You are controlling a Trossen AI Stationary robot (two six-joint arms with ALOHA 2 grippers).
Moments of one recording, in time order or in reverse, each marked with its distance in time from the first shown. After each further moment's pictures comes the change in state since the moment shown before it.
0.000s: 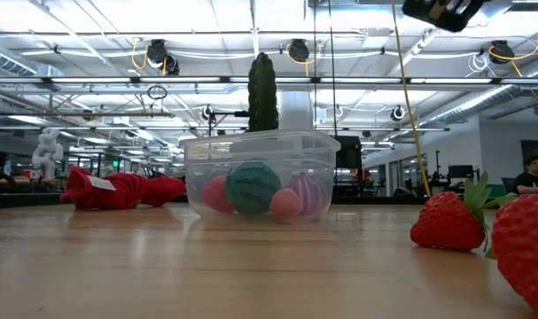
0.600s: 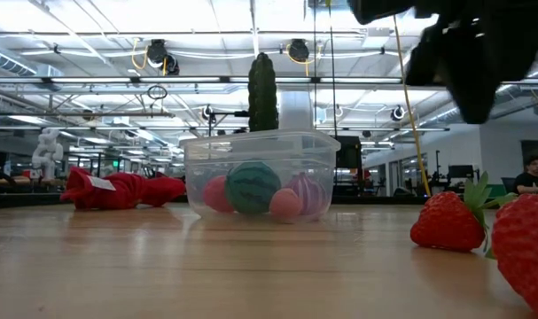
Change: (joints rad) left arm 0.000 0.000 0.000 0.002 0.000 -0.004; right arm -0.053 0.265 0.148 -0.222 -0.046 0.181
